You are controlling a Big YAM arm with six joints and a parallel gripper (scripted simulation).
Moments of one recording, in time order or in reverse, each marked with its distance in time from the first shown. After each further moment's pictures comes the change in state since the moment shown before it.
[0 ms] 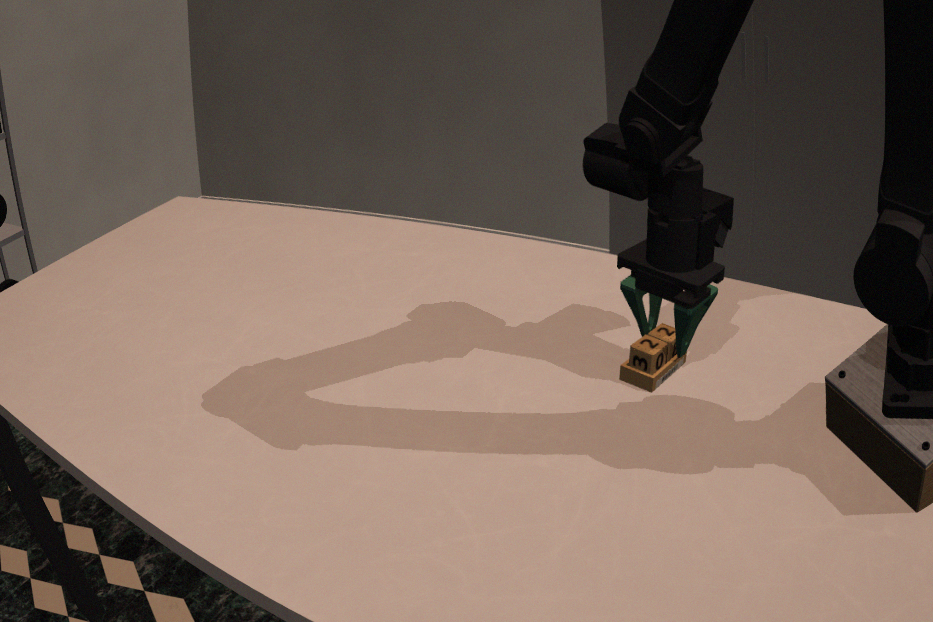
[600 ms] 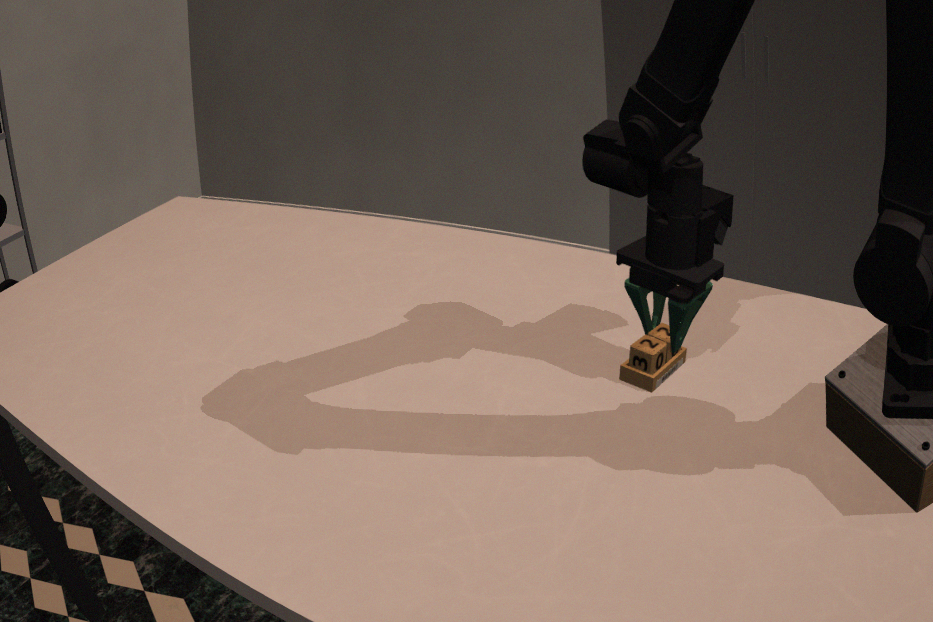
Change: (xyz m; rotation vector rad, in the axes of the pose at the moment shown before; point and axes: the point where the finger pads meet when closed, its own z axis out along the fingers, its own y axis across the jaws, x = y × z) arm 0.000 0.002 -0.003 -0.008 -0.001 0.000
